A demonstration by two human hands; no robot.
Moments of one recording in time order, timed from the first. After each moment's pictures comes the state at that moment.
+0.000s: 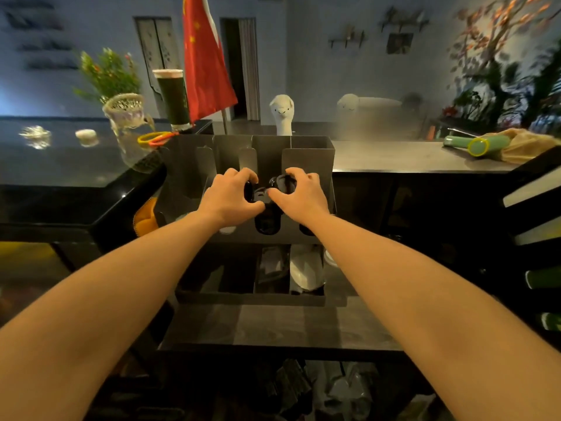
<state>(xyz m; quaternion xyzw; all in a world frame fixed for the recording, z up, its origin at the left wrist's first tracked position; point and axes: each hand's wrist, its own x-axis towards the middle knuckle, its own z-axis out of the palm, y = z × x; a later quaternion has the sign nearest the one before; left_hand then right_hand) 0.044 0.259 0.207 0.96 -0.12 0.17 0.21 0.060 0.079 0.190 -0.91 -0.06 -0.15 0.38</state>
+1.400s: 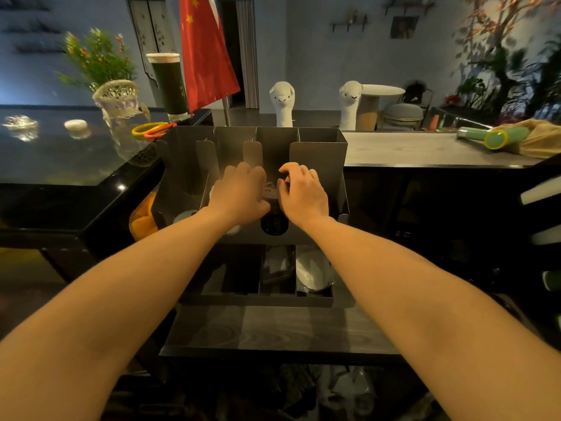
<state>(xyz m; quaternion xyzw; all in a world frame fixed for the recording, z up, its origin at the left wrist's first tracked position) 0.077 0.258 0.195 0.97 -0.15 0.18 0.11 0.085 0.099 0.172 -0.90 -0.14 -0.30 0.28</state>
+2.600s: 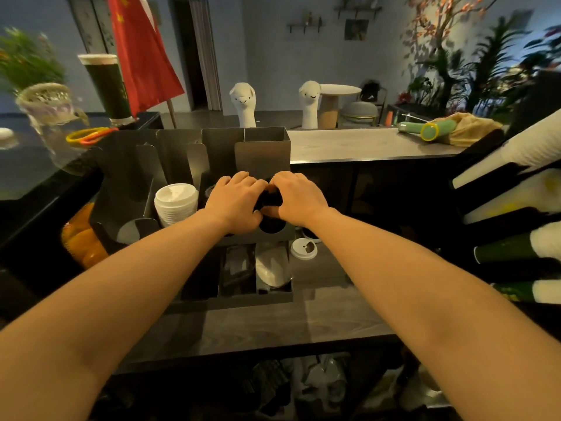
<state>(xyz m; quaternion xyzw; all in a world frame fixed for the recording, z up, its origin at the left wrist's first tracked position) 0.077 0.176 0.186 0.94 -0.28 0.18 -0.03 0.065 0.002 0.183 -0.96 -0.17 -0.20 0.12</state>
